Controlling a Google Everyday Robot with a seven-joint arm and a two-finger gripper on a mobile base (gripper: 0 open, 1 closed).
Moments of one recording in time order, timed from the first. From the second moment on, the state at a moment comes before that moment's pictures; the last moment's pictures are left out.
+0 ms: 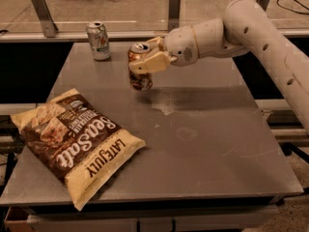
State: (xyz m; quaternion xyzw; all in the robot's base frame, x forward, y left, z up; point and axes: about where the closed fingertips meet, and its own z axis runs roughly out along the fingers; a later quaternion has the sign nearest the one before) arm 0.599 0.033 0.935 -0.57 0.56 0.43 0.42
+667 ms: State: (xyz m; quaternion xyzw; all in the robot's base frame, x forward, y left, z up) arm 0.545 0.067 0.916 -0.62 0.52 0.46 0.36
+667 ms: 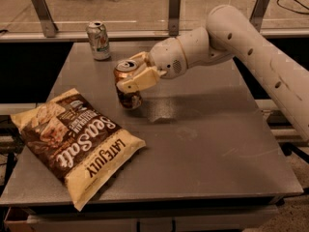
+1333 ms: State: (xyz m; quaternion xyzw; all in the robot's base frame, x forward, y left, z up) arm 0.523 0.079 0.896 -0.64 0.52 0.47 0.33
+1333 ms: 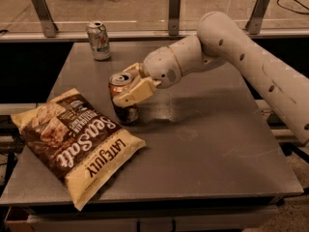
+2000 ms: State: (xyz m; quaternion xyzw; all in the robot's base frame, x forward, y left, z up) arm 0.514 0.081 0.888 -0.64 0.52 0.48 0.31
